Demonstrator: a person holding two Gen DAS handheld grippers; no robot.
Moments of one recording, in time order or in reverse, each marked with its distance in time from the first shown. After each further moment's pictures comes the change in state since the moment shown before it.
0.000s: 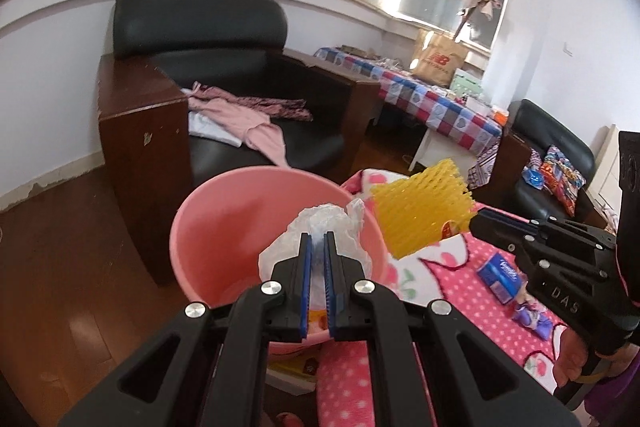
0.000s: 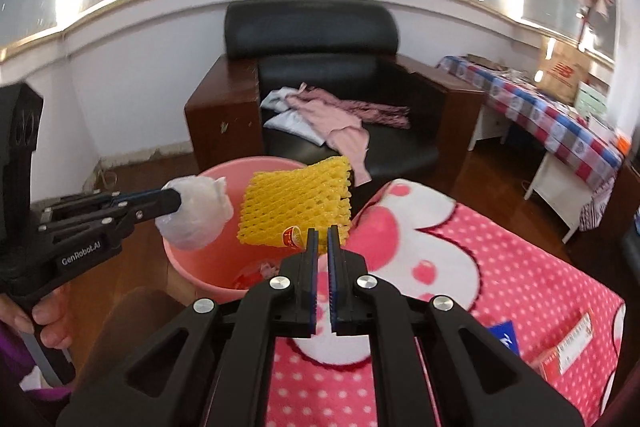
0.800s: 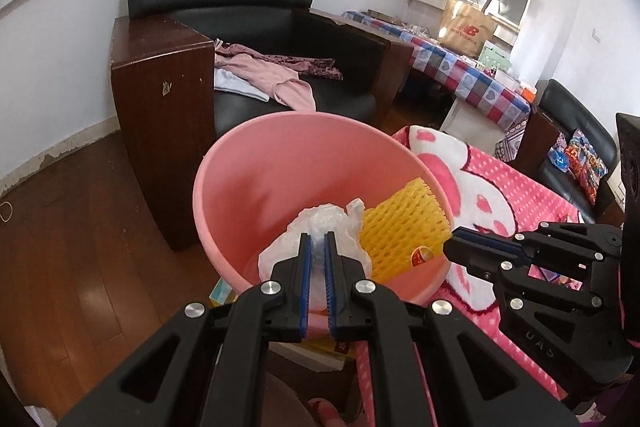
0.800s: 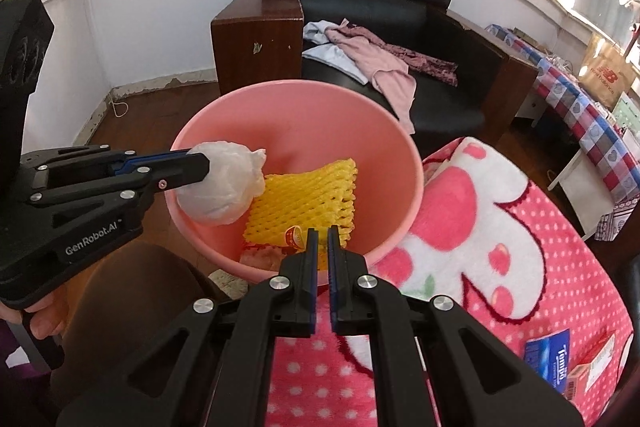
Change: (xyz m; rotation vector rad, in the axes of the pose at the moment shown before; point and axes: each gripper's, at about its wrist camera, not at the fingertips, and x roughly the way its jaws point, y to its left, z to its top) left arm 0.045 0.033 -0.020 -0.027 0.127 0.065; right arm 0.067 0.046 -0.014 -0.098 0.198 0.057
